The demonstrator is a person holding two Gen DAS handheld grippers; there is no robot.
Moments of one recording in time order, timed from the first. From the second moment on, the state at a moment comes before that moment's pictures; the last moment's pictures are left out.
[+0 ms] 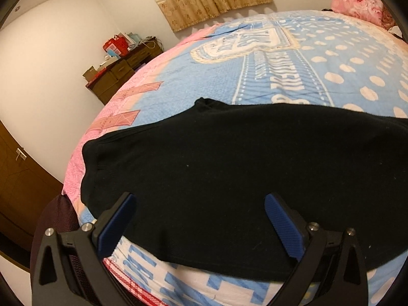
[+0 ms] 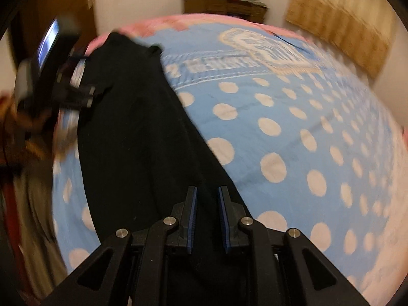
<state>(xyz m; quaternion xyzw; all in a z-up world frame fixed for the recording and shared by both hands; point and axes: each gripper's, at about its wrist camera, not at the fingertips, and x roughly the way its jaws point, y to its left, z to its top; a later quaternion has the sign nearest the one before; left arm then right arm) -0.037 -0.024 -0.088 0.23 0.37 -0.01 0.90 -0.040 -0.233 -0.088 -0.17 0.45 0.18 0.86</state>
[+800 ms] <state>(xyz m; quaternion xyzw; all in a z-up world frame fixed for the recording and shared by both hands) -0.036 -0.027 -0.088 0.23 0.37 0.00 0.90 -0.071 -0.286 -0.054 0.01 0.31 0.00 0.95</state>
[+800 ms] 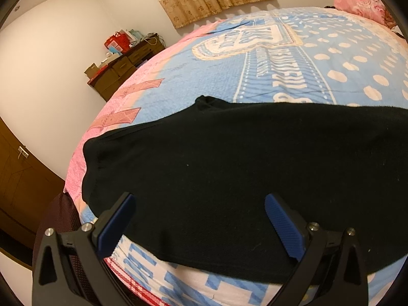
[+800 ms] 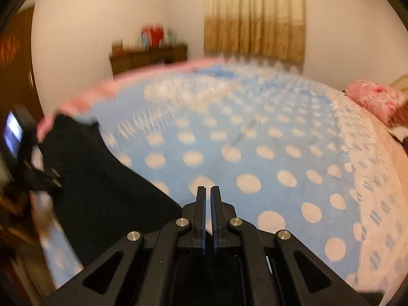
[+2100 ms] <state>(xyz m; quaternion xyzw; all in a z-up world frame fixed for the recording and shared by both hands) -0.036 -0.005 -0.086 0.18 0.41 -0.02 0.89 -0.269 -0.365 -0.116 0.29 0.28 -0.31 0.86</state>
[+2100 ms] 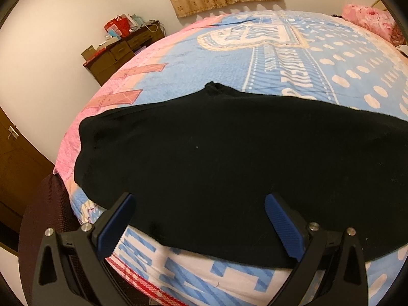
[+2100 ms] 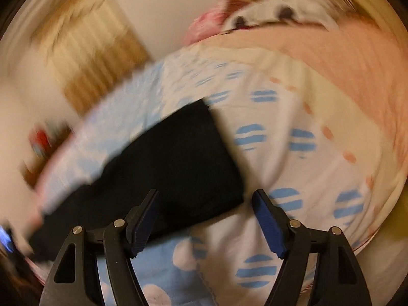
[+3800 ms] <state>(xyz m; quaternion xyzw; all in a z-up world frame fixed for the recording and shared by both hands) -0.001 0.108 -0.068 0.07 0.41 0.05 0.91 -0.046 -0.026 -0.104 -0.18 0.28 0.03 0.94</state>
